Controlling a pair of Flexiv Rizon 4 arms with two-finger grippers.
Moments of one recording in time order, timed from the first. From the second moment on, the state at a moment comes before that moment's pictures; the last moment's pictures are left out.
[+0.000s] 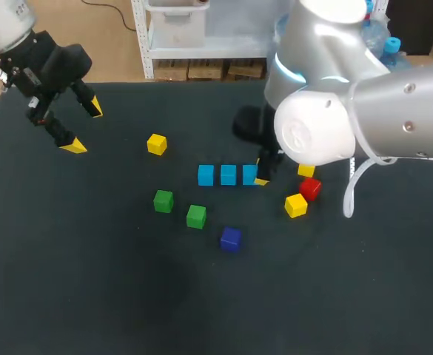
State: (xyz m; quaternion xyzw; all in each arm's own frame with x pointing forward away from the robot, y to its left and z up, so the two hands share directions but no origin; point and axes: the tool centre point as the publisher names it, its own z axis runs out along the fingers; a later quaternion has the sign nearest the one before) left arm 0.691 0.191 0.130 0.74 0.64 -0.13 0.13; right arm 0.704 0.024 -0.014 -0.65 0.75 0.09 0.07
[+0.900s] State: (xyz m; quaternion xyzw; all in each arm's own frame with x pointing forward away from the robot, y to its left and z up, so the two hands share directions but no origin) left arm 0.691 0.191 0.130 0.74 0.64 -0.13 0.13; right arm 0.694 0.001 0.036 -0.70 0.71 0.07 0.05
